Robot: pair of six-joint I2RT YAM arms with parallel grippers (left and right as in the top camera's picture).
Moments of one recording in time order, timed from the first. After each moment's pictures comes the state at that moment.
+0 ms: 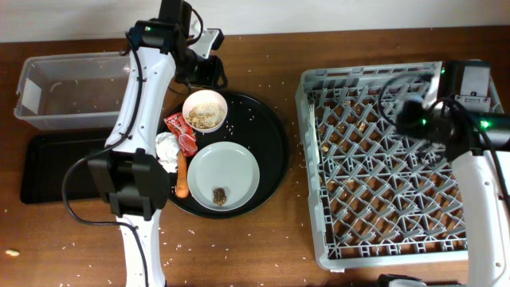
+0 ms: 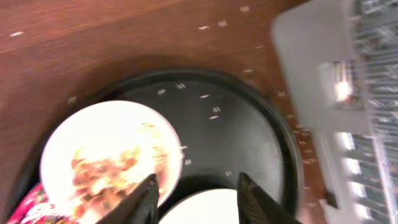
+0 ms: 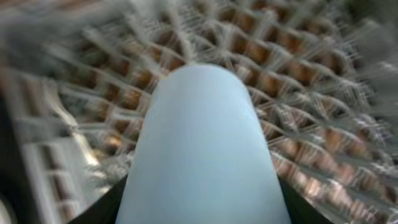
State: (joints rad) left arm -0.17 2.30 2.36 -1.31 0.36 0.09; right arm -0.13 1.39 1.43 -1.10 0.08 0.18
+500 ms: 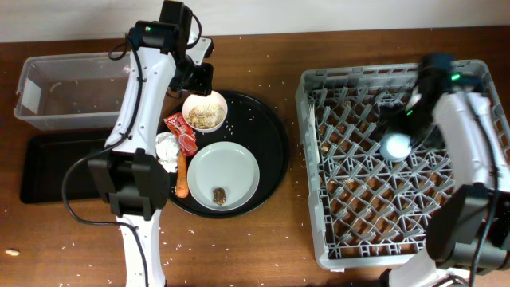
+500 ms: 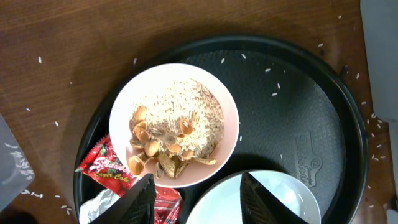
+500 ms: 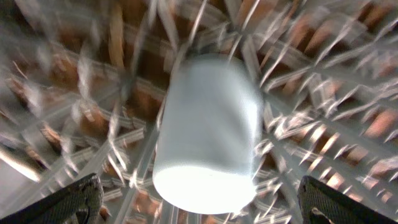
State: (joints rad) left arm -0.17 2.30 2.36 -1.38 0.16 0.09; right arm -0.20 1.80 1.56 -1.19 0.03 0.16
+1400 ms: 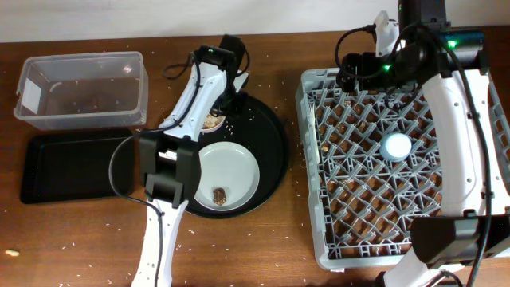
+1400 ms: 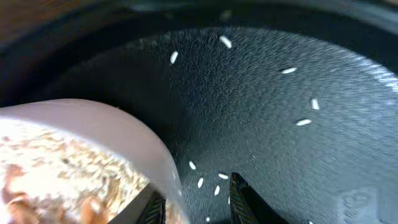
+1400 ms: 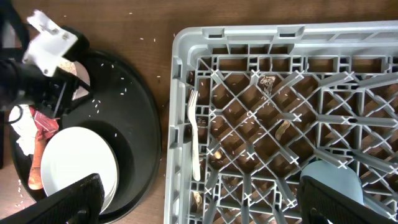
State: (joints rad) left arm -0.34 2.52 2.34 -1.30 0.00 0.03; right arm 0.04 1.83 2.06 -1.34 -0.23 0.06
